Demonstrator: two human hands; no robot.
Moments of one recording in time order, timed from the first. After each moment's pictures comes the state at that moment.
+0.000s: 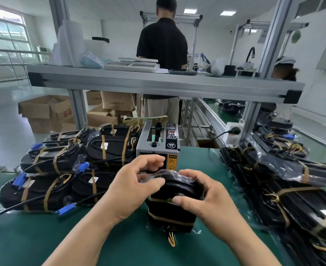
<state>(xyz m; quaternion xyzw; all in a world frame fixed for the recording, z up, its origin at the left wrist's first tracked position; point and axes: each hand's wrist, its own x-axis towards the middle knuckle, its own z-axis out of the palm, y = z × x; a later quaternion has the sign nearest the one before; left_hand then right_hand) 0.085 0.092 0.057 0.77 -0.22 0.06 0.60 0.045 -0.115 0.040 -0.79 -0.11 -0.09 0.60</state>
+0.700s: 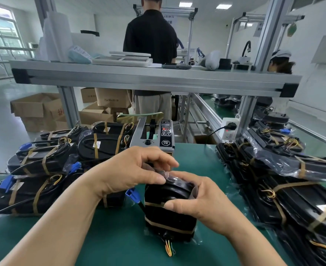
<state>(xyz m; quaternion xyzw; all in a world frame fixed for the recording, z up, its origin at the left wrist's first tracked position) 0.108 0.090 0.110 0.80 -0.37 -0.10 0.47 0.052 -0.119 0.048 -0.78 -0.11 0.05 0.62</state>
